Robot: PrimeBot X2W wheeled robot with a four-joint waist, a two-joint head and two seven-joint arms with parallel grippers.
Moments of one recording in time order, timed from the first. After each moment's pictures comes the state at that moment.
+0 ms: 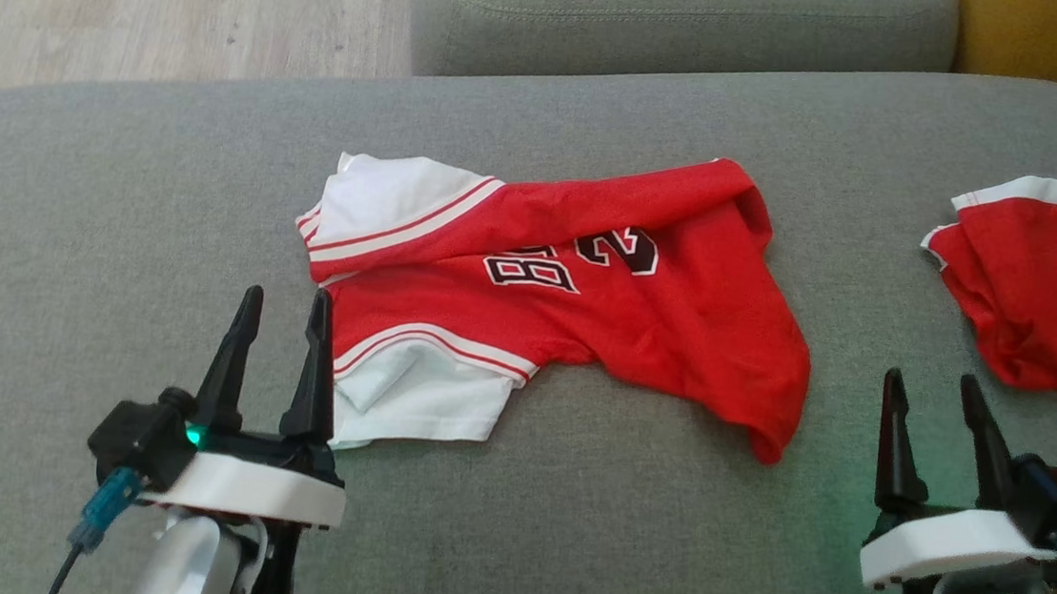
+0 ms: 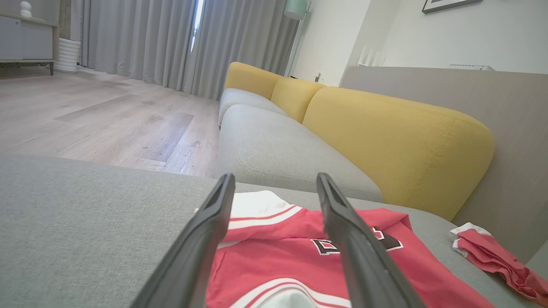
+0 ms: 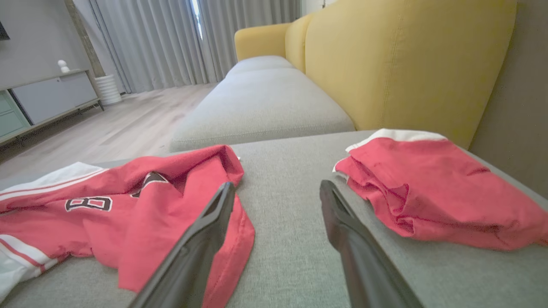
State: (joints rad) left arm -0.16 0.07 -0.20 0.28 -0.40 -0.12 -0.26; right arm -0.05 -0.05 -0.08 0.28 0.11 0.13 -0.18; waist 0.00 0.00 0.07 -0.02
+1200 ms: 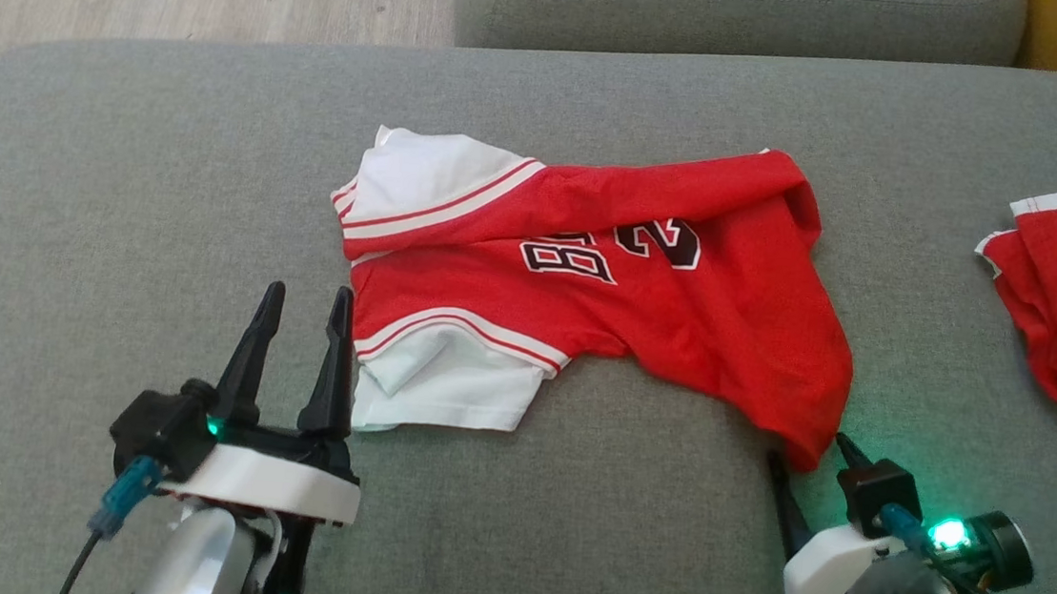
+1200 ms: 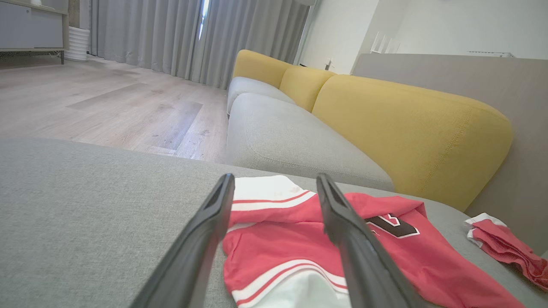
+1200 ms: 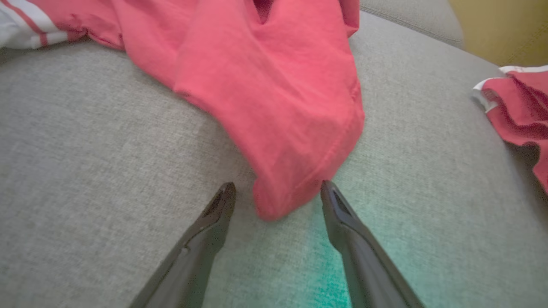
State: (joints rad) left arm -0.18 0.07 -0.24 0.32 -0.41 -0.13 -0.26; right arm -0.09 -0.05 0.05 0.48 -0.24 0.13 -0.01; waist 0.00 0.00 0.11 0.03
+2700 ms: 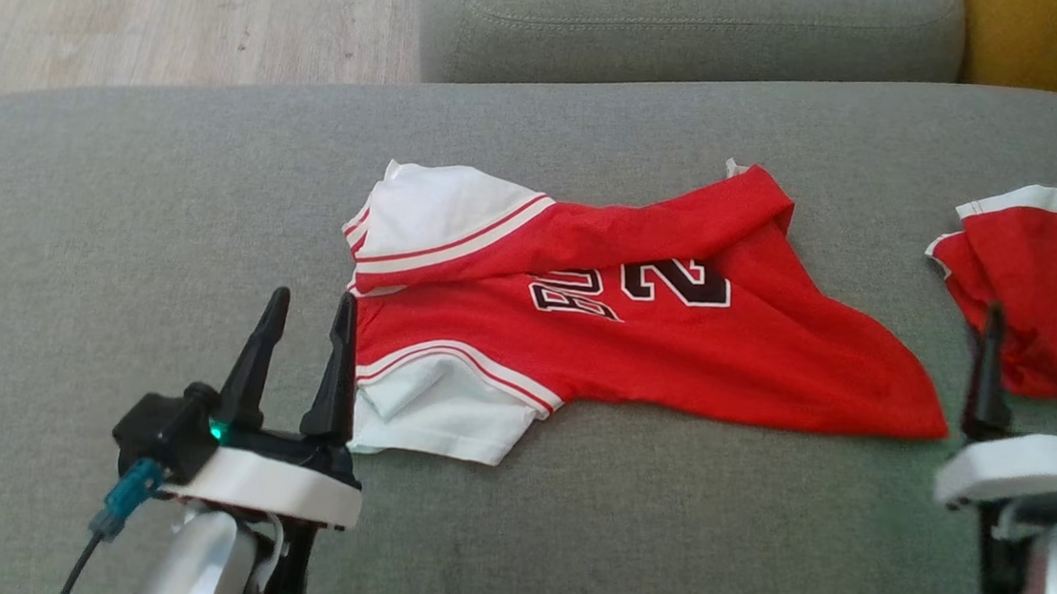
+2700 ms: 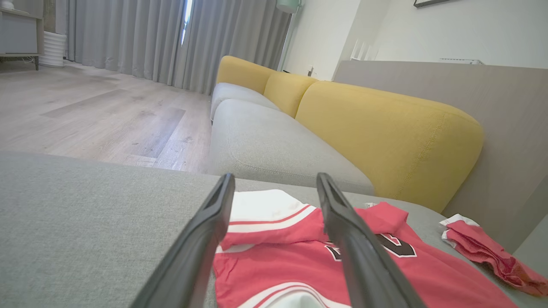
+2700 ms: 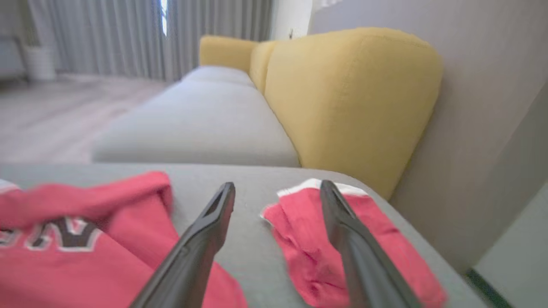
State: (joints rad) left arm -0.18 0.07 -0.25 0.33 -0.42 -0.13 -0.26; right arm -0.22 -0.05 -0.28 0.37 -0.16 0.13 -0.20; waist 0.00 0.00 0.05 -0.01
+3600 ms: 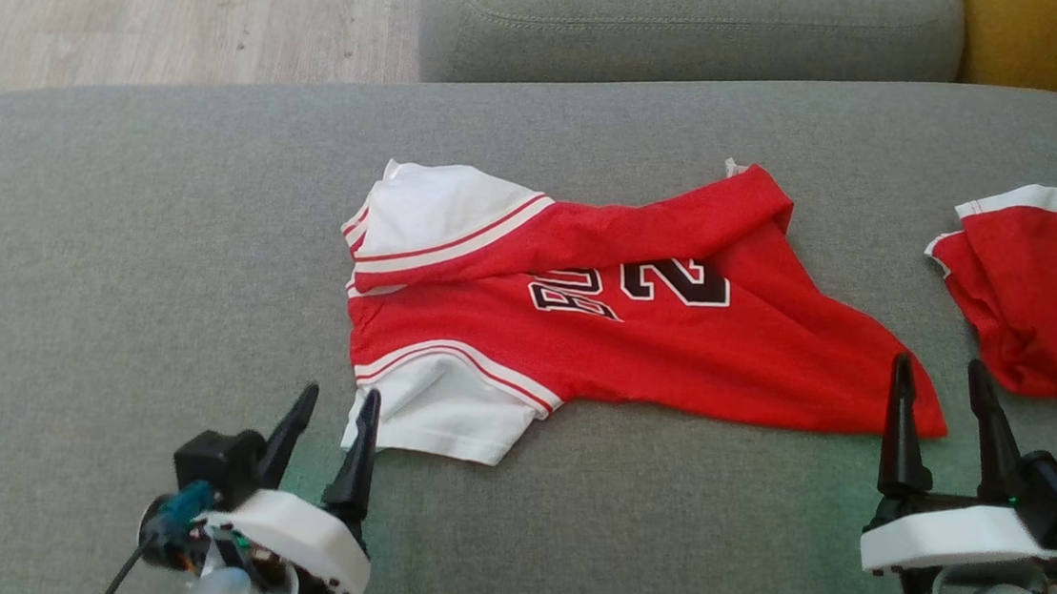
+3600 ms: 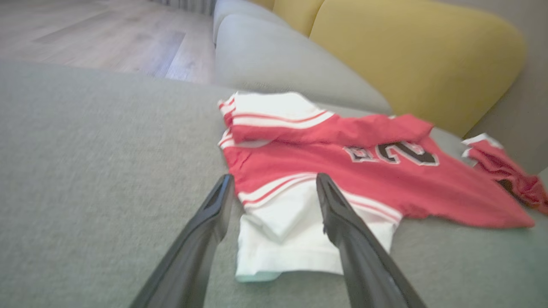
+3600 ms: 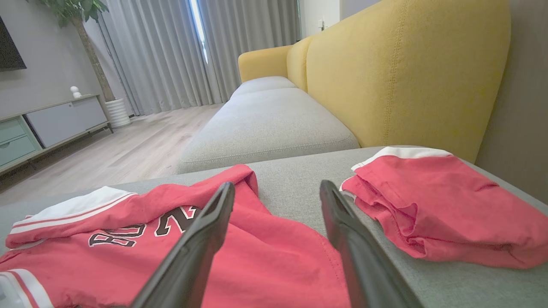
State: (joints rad) left arm -0.15 0.08 -0.30 0.45 -0.42 -0.11 -0.13; right arm -0.07 -0.04 -0.07 0.31 0.14 0.13 -0.25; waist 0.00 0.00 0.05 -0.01
